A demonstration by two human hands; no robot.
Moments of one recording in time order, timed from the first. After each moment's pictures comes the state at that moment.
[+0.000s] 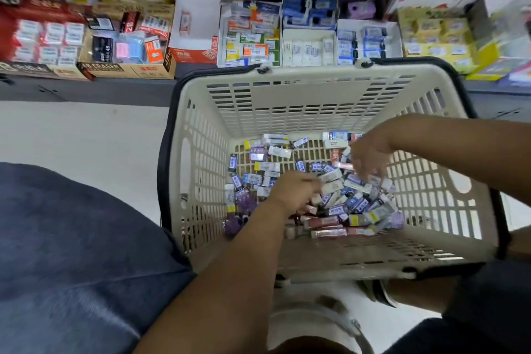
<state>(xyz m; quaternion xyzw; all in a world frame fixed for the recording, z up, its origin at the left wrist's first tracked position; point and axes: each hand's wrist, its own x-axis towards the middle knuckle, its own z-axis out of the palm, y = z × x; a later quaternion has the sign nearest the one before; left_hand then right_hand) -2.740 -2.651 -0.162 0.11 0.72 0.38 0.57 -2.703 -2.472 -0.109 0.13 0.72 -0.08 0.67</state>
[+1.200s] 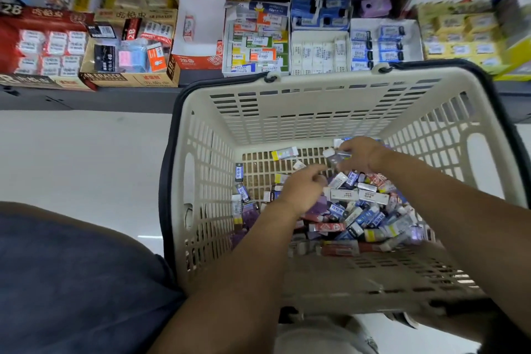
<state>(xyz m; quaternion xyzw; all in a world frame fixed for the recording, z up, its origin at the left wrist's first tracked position) -2.761 -2.634 -0.191 0.19 0.75 0.35 0.53 -2.704 -2.463 -0.187 0.34 0.84 -0.27 0.32</state>
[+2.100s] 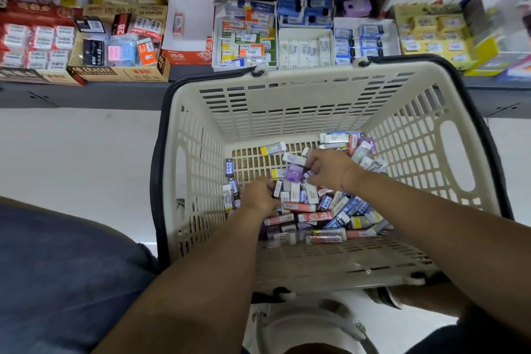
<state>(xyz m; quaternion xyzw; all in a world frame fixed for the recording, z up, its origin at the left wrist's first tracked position) -2.774 -2.692 -0.219 0.19 0.84 0.20 0.46 -2.687 -2.528 -0.173 0.33 0.83 -0.38 0.24</state>
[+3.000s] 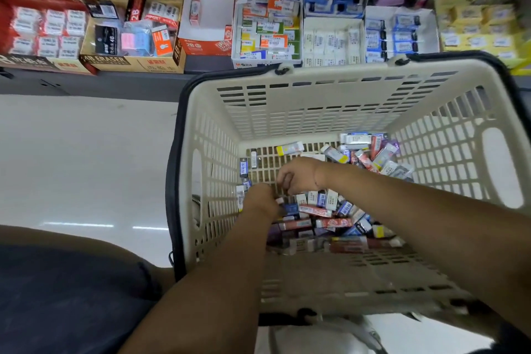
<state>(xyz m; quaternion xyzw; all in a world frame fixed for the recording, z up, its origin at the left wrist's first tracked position) -2.791 -2.706 -0.219 0.19 0.87 0.08 0.46 -2.759 -2.568 -0.211 0.08 0.86 -0.34 0.37</state>
